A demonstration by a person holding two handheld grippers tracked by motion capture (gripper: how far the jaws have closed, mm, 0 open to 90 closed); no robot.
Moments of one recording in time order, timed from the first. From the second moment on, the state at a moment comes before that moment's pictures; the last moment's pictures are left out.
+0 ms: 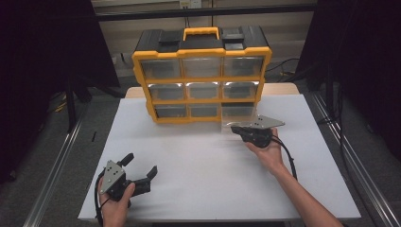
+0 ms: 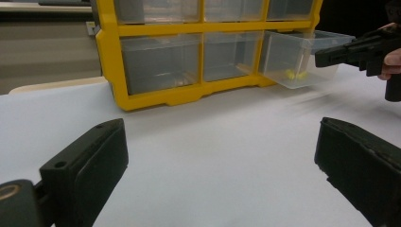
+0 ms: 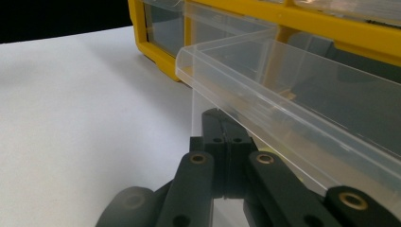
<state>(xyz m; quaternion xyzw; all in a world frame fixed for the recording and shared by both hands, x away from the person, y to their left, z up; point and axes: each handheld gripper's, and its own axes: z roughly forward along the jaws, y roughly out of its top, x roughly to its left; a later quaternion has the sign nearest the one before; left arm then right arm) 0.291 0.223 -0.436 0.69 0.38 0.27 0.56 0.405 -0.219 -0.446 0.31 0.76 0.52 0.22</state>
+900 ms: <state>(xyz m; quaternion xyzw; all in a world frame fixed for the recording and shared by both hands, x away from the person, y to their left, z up) 0.292 0.223 -0.436 0.69 0.38 0.27 0.56 0.415 -0.221 -0.446 0.32 0.76 0.52 0.24</state>
